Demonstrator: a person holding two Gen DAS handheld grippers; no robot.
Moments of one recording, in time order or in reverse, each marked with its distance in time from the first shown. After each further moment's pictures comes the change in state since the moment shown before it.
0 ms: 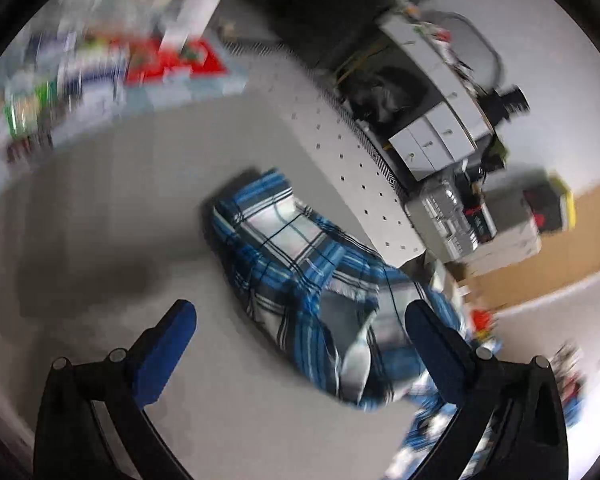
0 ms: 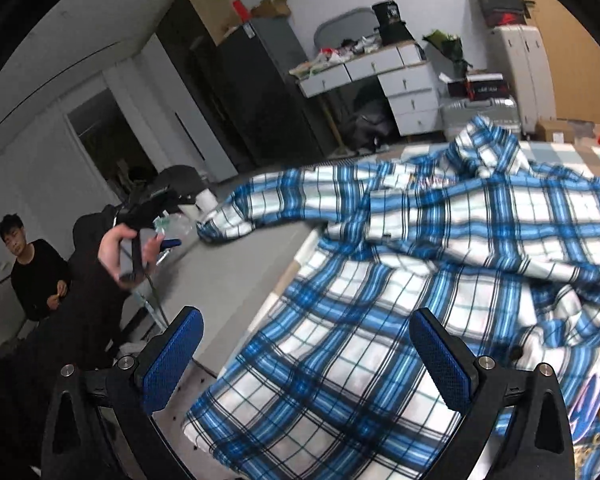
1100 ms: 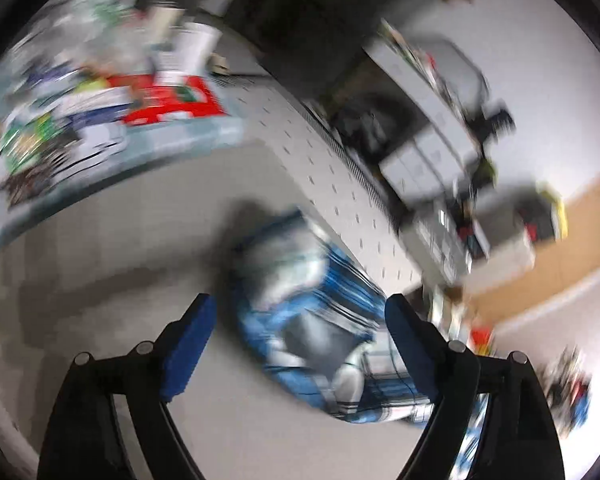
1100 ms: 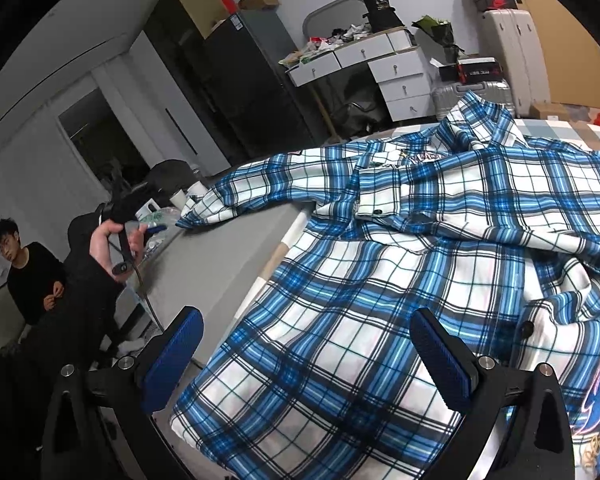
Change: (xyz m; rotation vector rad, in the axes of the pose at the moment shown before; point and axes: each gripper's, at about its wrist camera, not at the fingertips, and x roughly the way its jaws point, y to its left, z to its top) left arm -0.021 -0.009 0.017 0.147 -0.090 0.011; right arm 0.014 -0.013 -0.013 0.034 0.023 -0.014
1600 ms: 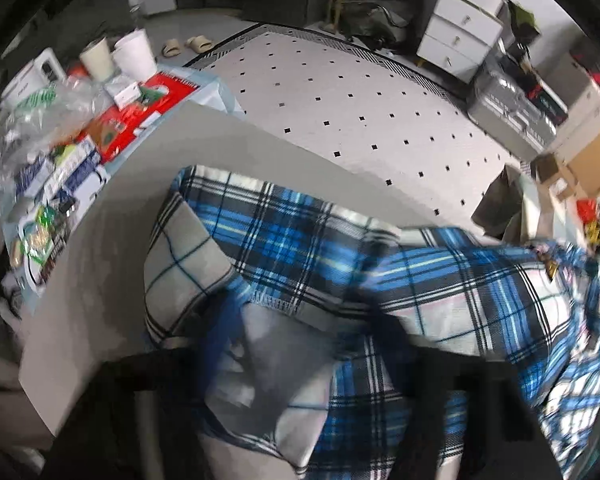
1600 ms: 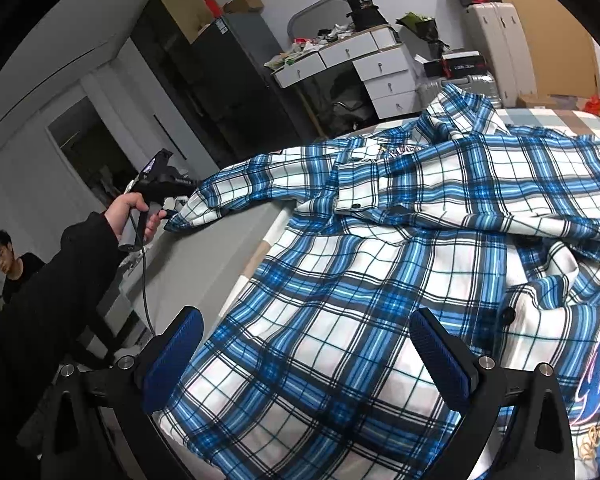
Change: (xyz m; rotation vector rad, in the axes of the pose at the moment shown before) left arm 0.095 -0.066 0.000 0.360 0.240 0.405; right arm -0.003 -0.017 -0.007 0.043 -0.003 -0.026
